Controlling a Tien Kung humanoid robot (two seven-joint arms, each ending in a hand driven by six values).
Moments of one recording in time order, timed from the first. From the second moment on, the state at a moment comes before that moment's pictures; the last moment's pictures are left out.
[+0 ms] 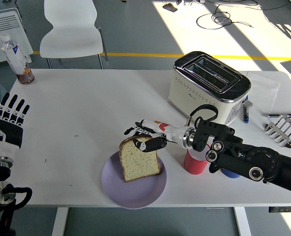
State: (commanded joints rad) left arm -0.13 0.02 -1.69 -1.13 0.62 -0.09 -0.24; right arm 0.95 -0.16 0.20 1.09 -1.05 -0.04 0.03
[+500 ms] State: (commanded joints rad) left arm -0.11 0.02 -1.68 -1.13 0.62 -0.09 -0.24; right arm 0.91 -0.18 0.28 1.12 -1.05 -0.13 0.13
